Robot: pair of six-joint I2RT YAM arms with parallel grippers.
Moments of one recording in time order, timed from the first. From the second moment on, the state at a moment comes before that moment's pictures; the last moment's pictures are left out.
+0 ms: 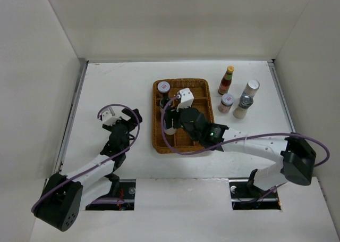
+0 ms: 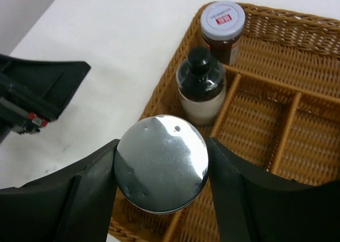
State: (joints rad) left arm -0.43 0.97 0.17 0.63 -0.57 -0.73; right arm 1.07 1.41 0.98 0.12 0.52 0.34
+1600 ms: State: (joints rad) left arm -0.47 1.07 0.17 0.67 -0.50 -0.75; right arm 0.24 1.32 0.77 0.03 0.63 0.36
